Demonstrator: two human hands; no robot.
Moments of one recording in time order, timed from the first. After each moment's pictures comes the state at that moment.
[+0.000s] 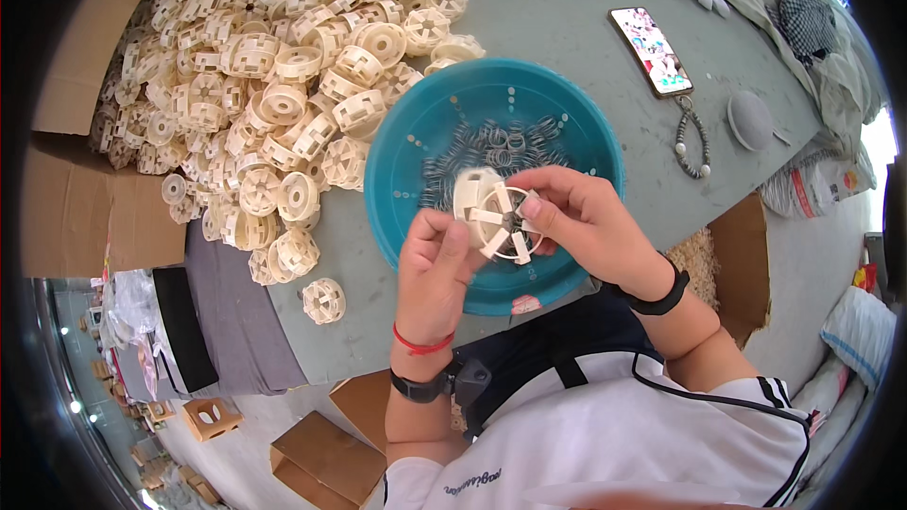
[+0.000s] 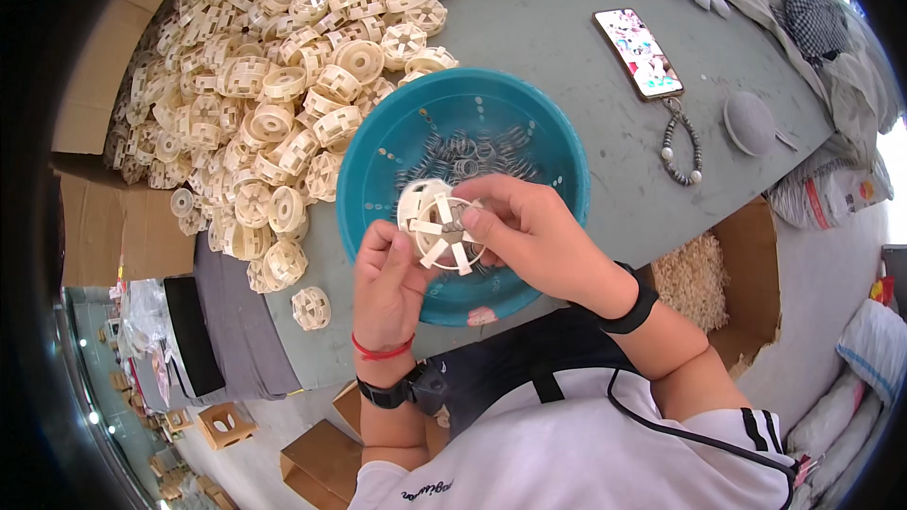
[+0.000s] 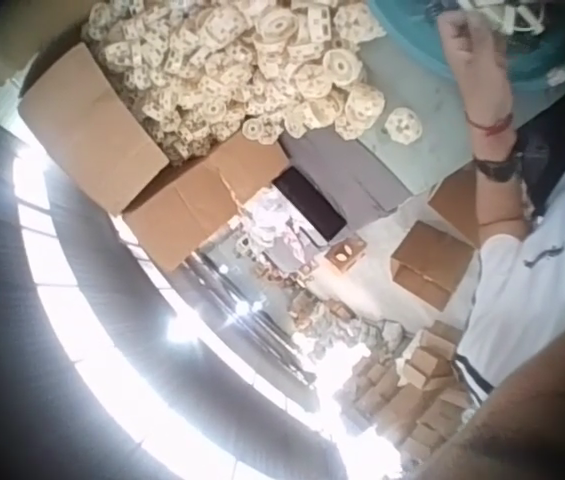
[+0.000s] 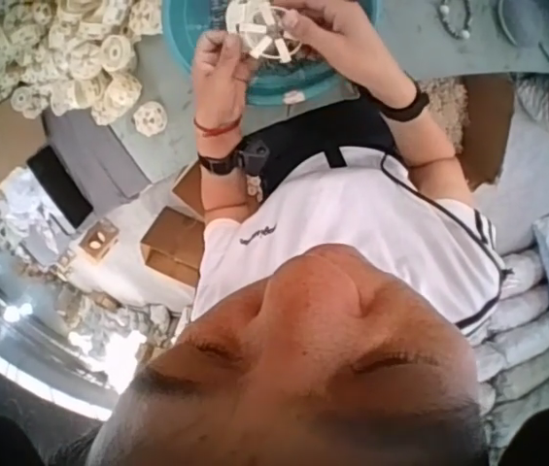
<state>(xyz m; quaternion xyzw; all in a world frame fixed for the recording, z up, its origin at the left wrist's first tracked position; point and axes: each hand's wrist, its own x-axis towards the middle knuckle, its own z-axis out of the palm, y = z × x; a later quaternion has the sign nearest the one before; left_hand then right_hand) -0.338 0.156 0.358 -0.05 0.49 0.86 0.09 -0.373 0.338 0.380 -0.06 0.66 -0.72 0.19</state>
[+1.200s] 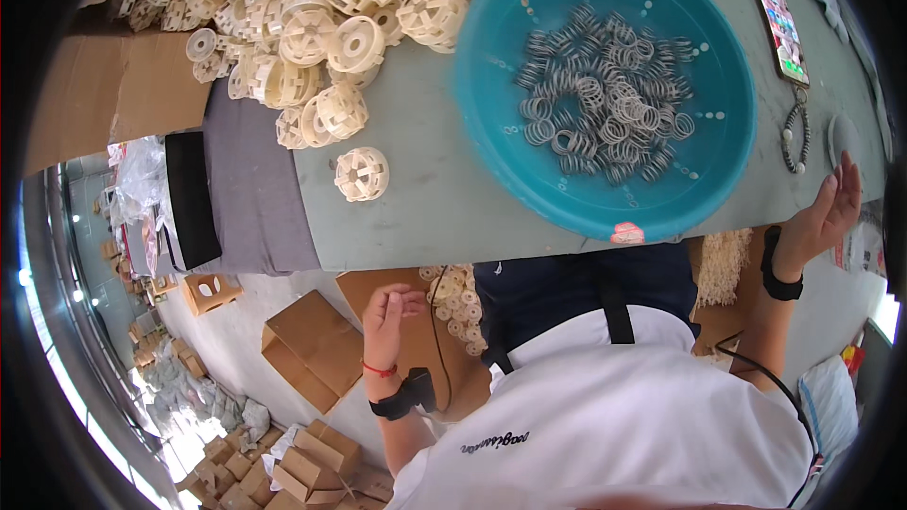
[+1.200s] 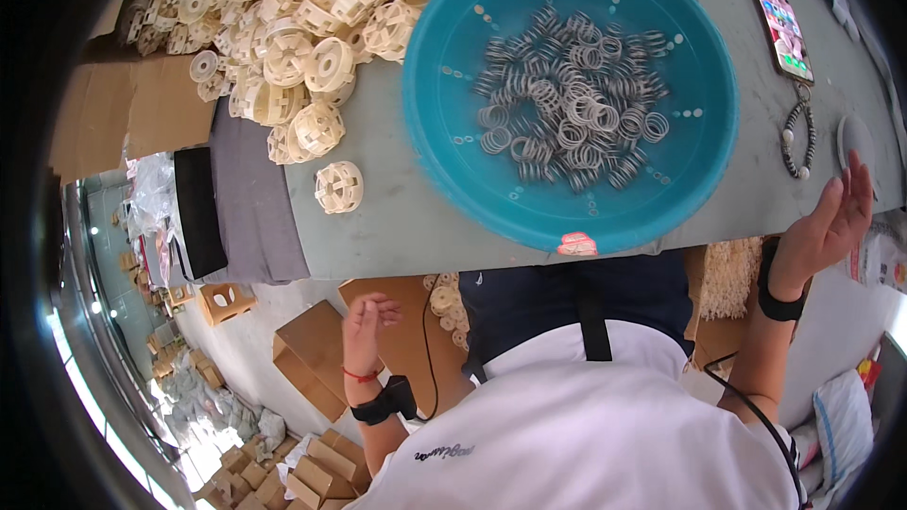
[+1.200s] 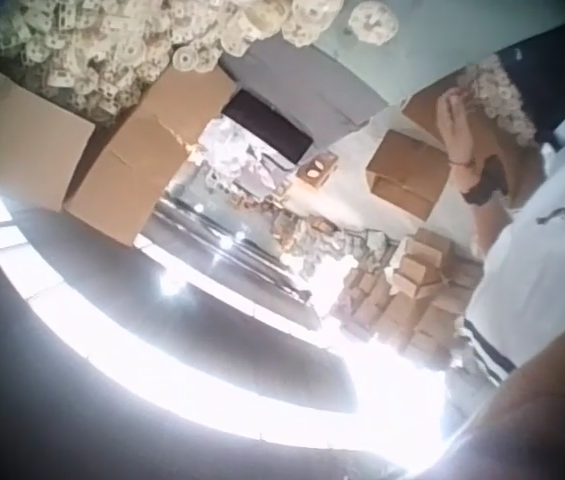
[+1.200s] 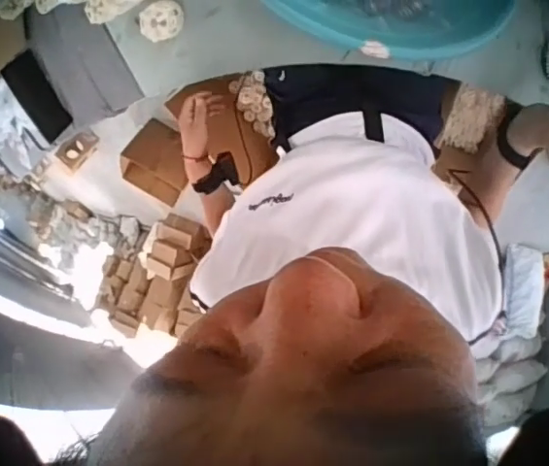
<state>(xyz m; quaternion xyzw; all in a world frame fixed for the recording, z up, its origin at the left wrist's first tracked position) -0.112 0.003 0.303 -0.36 0.68 0.64 0.08 -0.368 0.459 0.315 0.00 0.79 -0.45 -0.41</state>
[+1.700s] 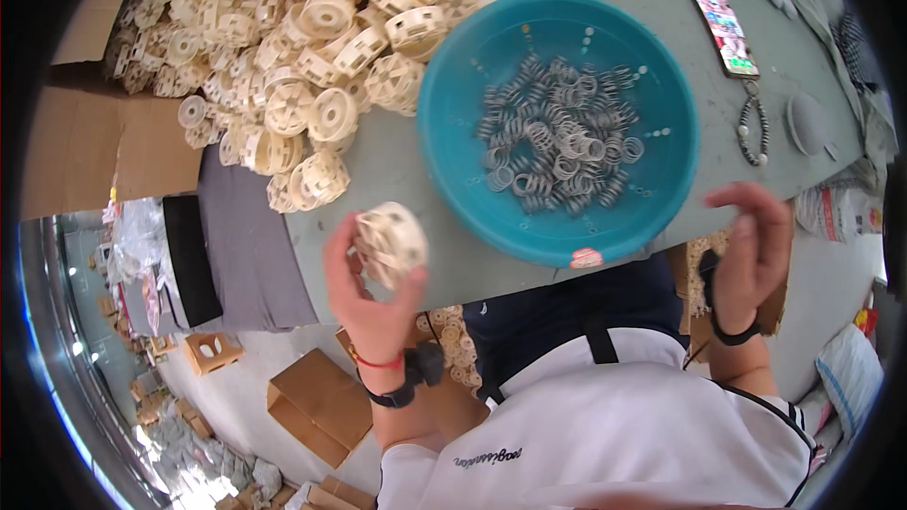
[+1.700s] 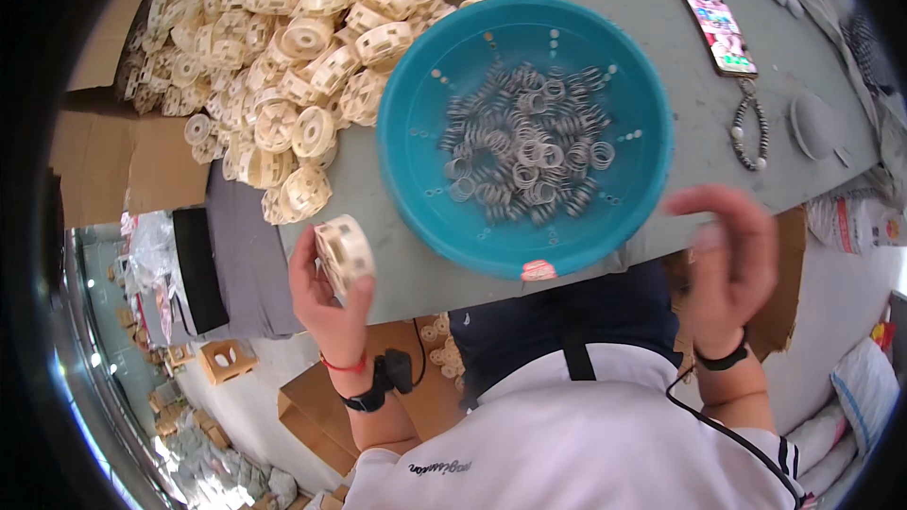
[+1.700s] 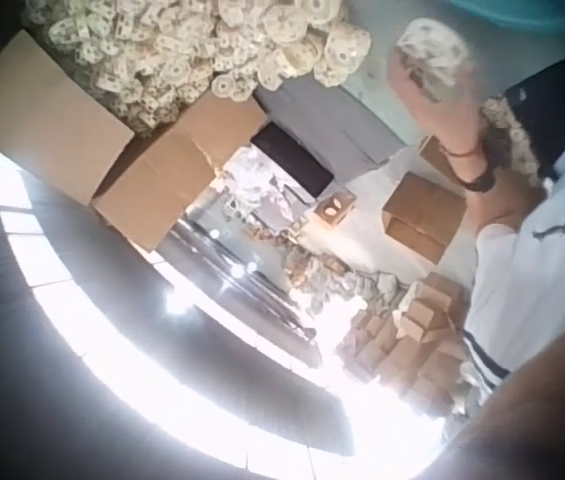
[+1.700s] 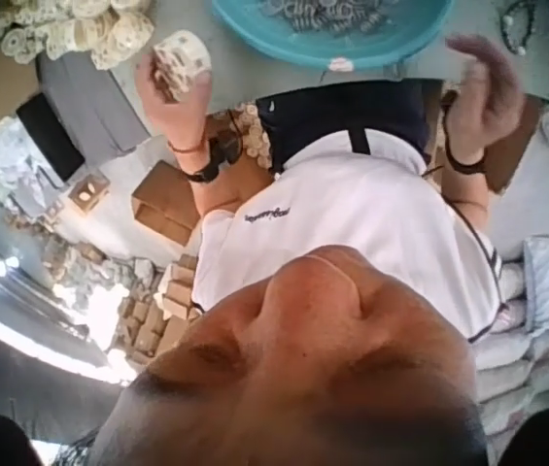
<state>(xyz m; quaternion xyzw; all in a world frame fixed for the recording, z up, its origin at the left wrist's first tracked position) -0.257 0.061 0.363 -0.11 0.85 0.48 -0.18 -0.308 0.400 0.358 -0.12 0.75 -0.63 -0.15</state>
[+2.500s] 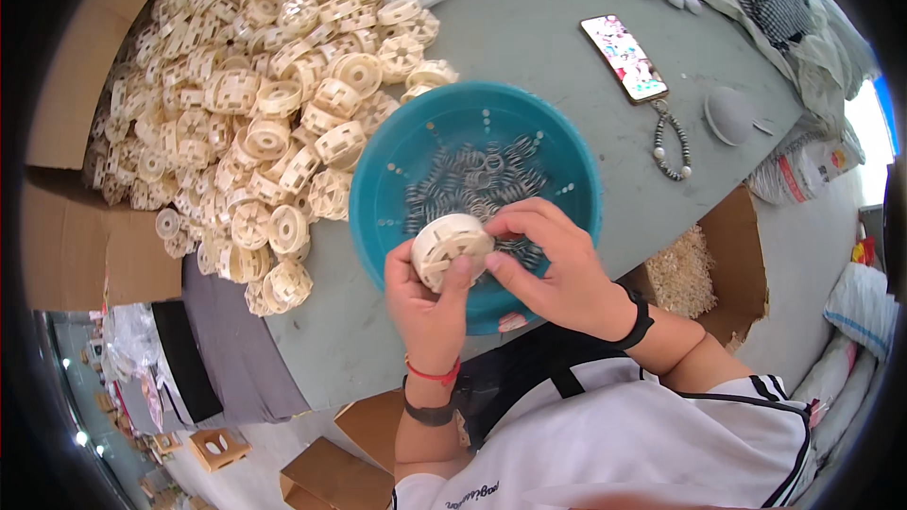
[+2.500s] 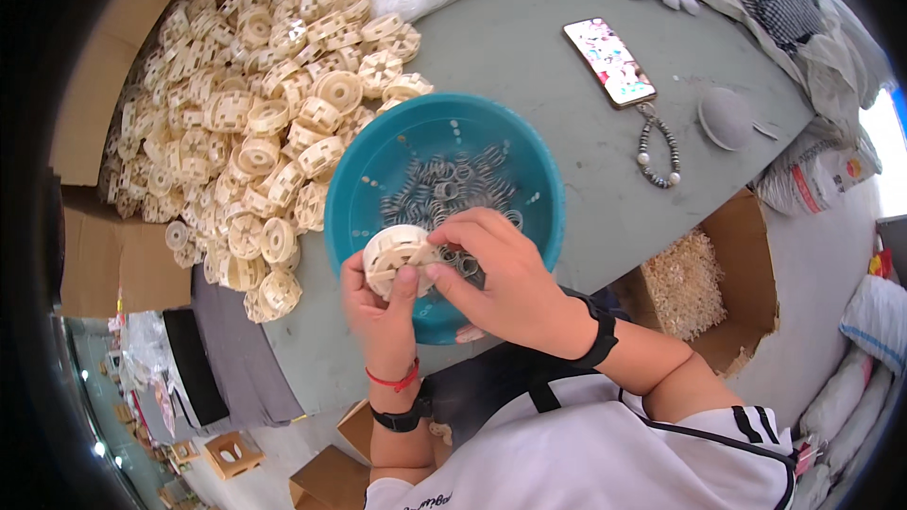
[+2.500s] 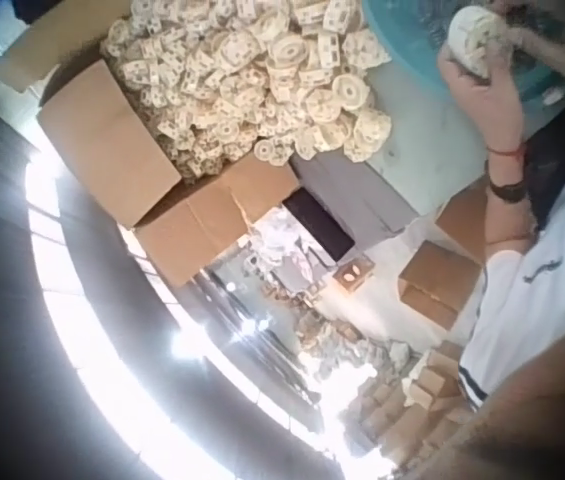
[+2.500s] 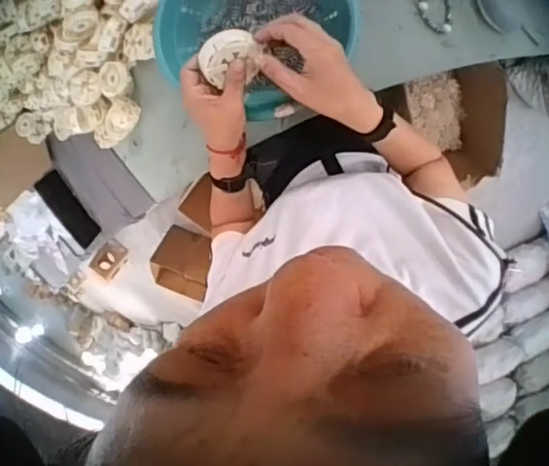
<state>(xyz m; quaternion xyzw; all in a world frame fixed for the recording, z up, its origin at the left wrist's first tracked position) -0.331 0.175 0.366 -0.07 0.64 0.76 -0.07 -0.355 0.322 0.369 -0.21 0.79 -0.56 -0.14</state>
